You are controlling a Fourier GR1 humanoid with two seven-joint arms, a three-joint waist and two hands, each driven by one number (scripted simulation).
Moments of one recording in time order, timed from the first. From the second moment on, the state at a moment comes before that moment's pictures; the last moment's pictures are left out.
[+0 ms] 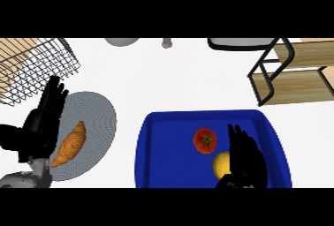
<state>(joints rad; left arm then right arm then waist) -0.07 0.32 -0.08 -1.66 0.15 0.30 0.12 -0.08 -0.30 0.64 -1.71 0.82 0.06 1.09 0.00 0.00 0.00</state>
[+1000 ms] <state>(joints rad) -0.03 0.25 -0.02 -1.69 0.09 0.22 0.13 -0.06 -0.17 0.57 -1.52 0.98 0.07 0.95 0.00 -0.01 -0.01</state>
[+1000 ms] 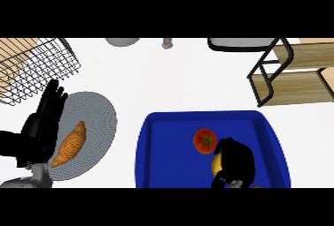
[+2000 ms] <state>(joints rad) -0.06 0.24 0.02 -1.69 0.07 0.21 0.16 0.11 -0.68 0.15 -1.71 0.48 0.10 0.13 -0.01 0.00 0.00</state>
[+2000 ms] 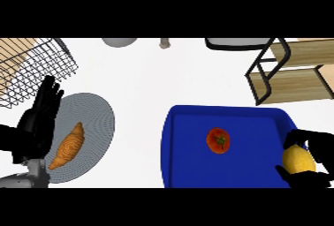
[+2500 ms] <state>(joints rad) -0.05 0.23 0.02 -1.70 0.07 0.21 0.15 0.11 -0.70 -0.23 -1.98 0.17 0.13 0.32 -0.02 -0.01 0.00</state>
